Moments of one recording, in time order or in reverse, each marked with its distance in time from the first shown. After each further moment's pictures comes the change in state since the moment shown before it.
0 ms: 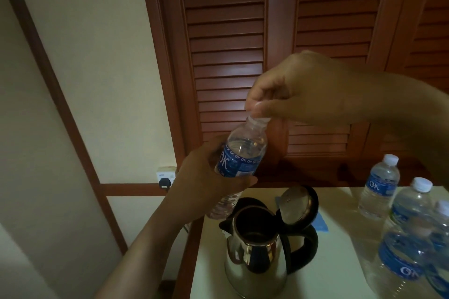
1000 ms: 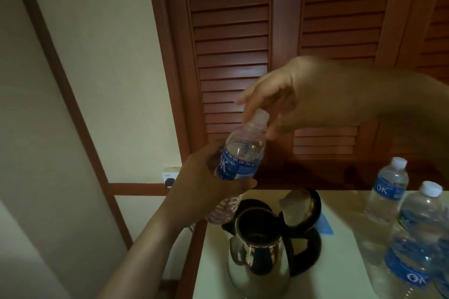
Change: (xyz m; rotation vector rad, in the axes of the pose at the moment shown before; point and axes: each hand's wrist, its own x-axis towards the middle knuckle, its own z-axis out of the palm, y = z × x) left_hand -0.010 0.012 -0.004 -0.056 0.002 -0.040; right_hand -0.006 0.000 -0.010 0.196 -0.176 -0.020
